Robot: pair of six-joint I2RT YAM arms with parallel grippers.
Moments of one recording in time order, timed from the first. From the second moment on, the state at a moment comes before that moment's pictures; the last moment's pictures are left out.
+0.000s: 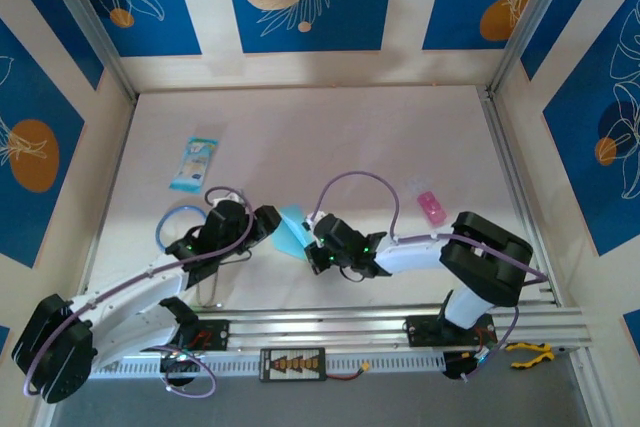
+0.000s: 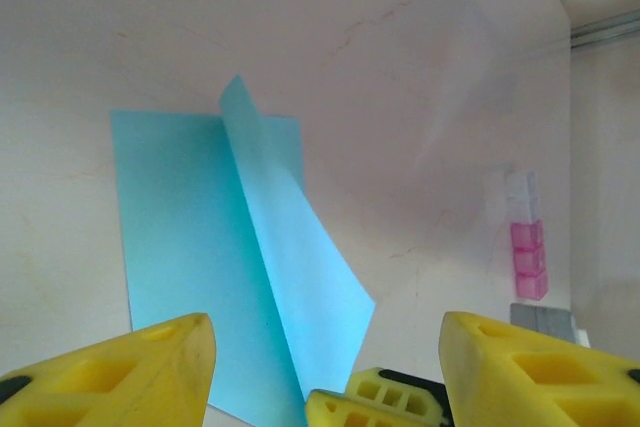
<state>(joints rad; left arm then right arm) -0.68 0.97 0.42 -0.07 -0.01 -1.12 1.02 1.59 0.62 0.15 -0.01 0.45</state>
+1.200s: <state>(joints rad) -0.67 1.26 0.44 0.08 0.16 -1.07 0.77 1.71 0.58 0.34 -0.57 0.70</state>
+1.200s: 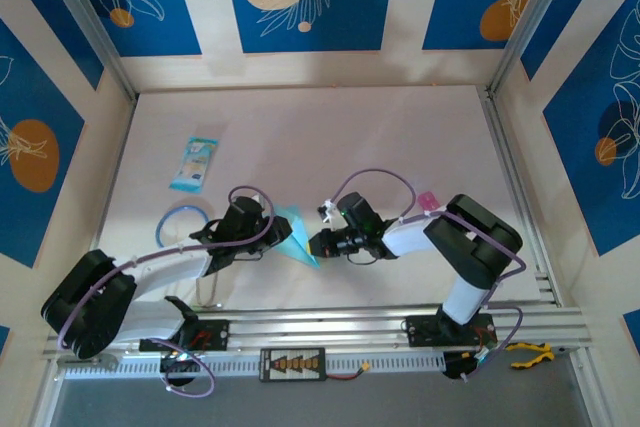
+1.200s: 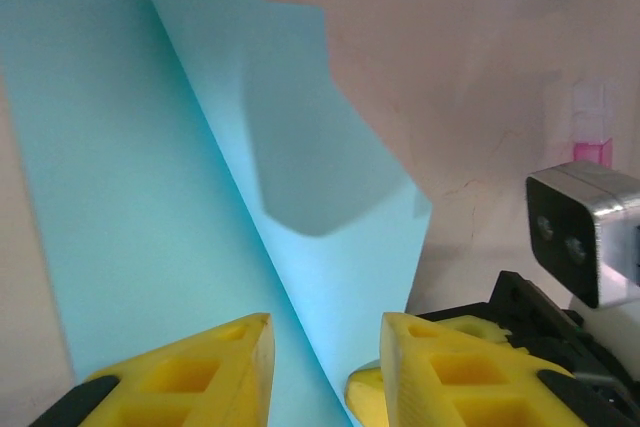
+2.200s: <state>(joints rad) -0.67 1.51 0.57 0.05 0.18 -1.07 0.73 1.73 0.54 0.43 -0.62 0.81</state>
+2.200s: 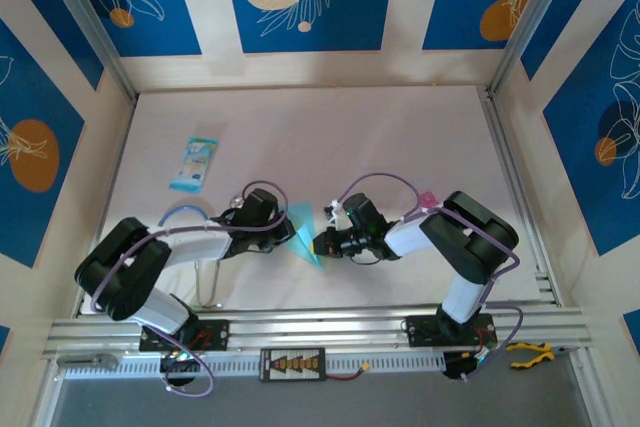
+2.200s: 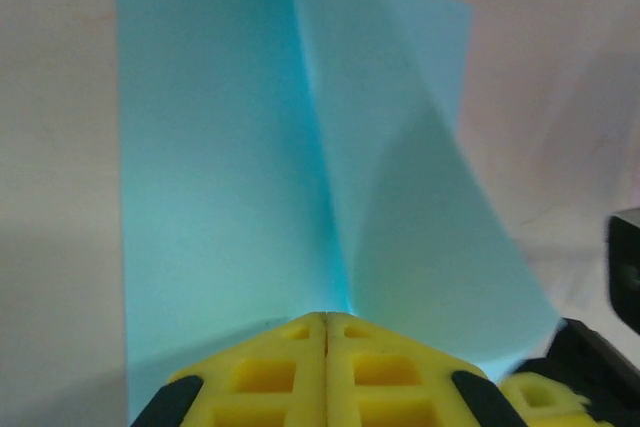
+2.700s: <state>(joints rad) -0.67 1.53 0.53 0.12 0.18 -1.10 0.74 1.72 0.51 0.48 -0.59 0.85</state>
